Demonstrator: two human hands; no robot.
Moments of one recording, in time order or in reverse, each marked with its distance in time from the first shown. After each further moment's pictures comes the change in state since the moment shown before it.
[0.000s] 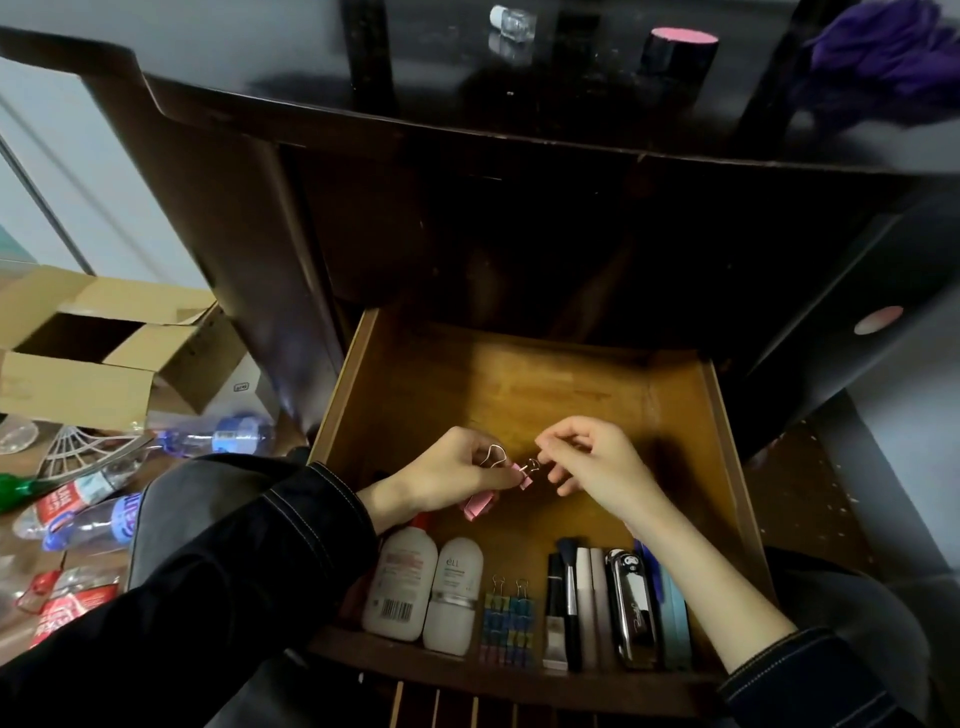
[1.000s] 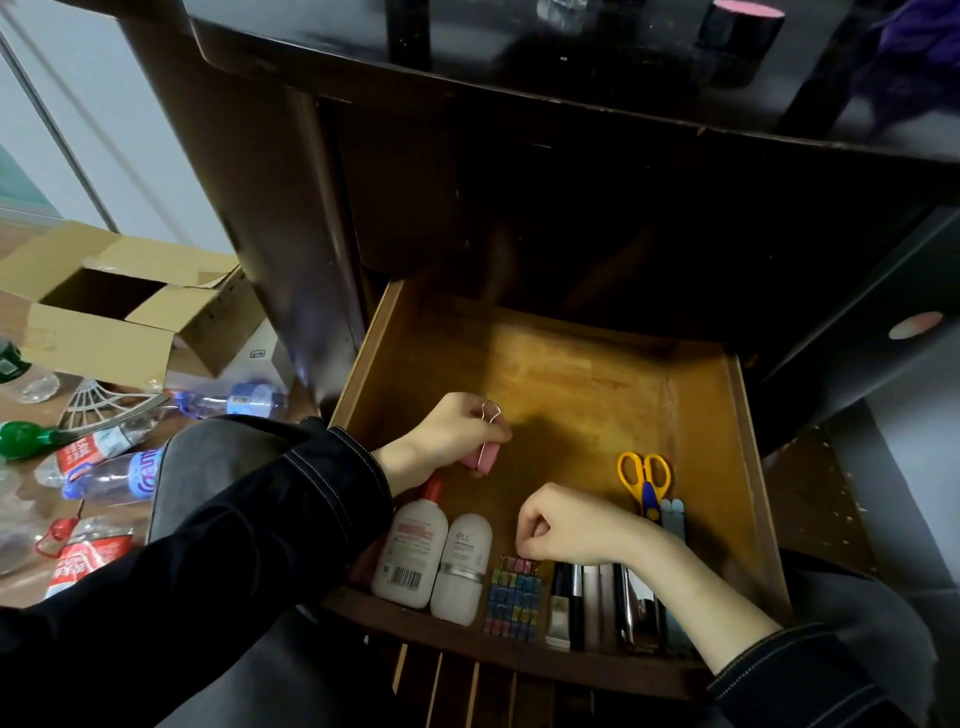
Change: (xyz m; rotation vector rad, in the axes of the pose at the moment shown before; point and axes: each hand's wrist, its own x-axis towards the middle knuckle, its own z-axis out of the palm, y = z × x) left_hand 0.008 -0.007 -0.010 -0.112 0.231 -0.197; right_hand -0.011 0.026 0.036 -0.721 -0.638 -0.017
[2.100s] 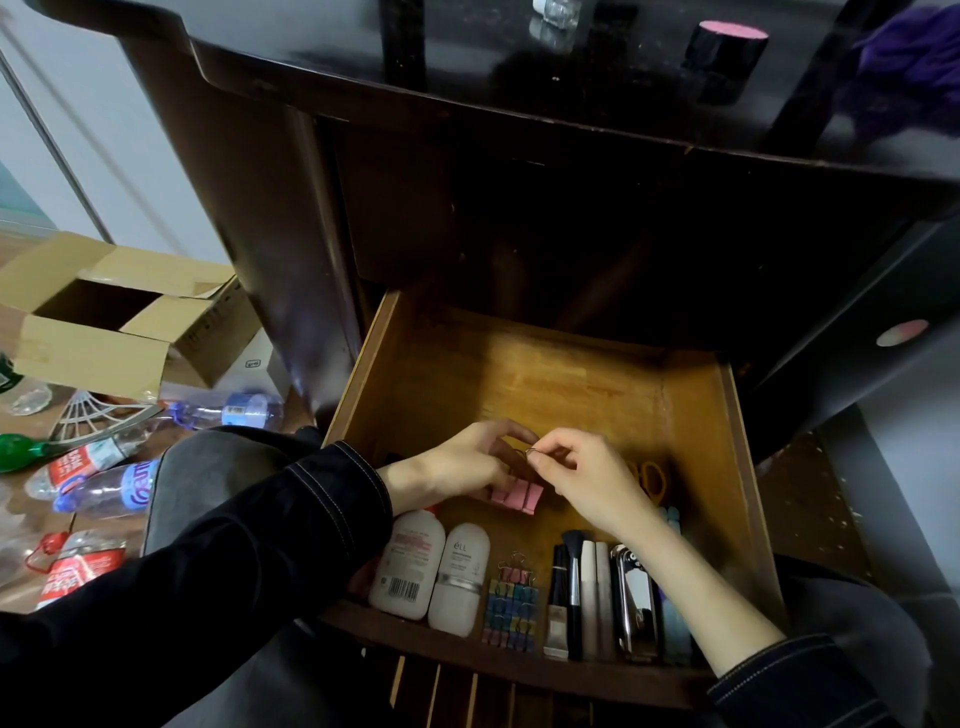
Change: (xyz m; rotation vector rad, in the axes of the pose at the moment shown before) left_hand -0.014 0.005 0.012 0.070 -0.291 -0.013; right_hand -0.007 -0.004 -0.025 0.359 0.626 -0.043
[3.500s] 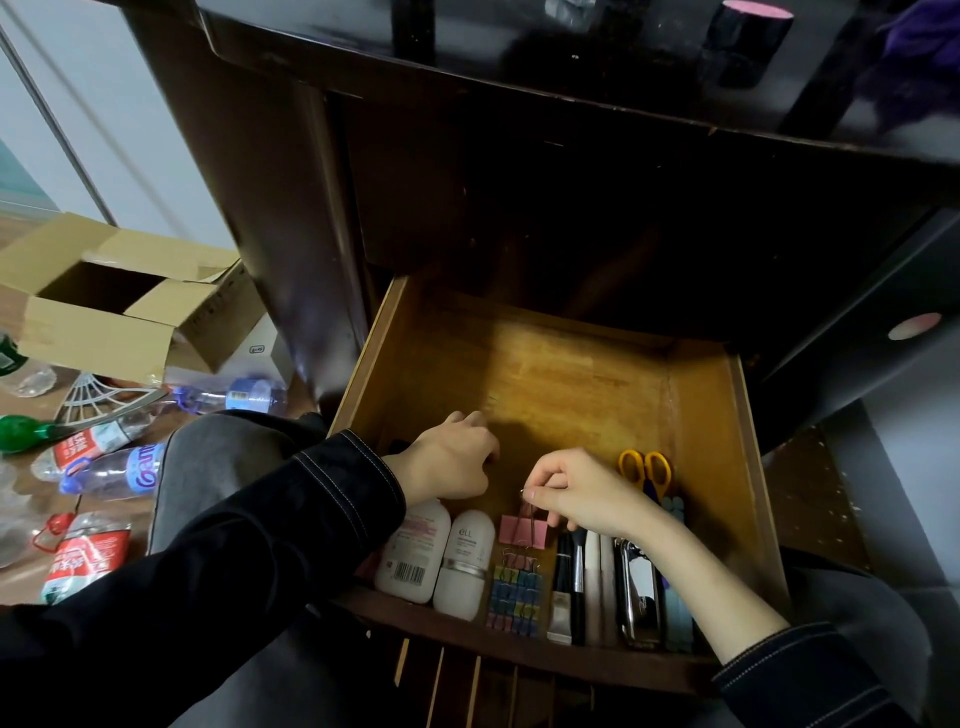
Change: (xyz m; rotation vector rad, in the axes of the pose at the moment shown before) left_hand 0.006 -0.020 -0.011 1.061 0.108 -0.002; right_hand -0.002 0.008 0.007 -0.054 -0.382 0.156
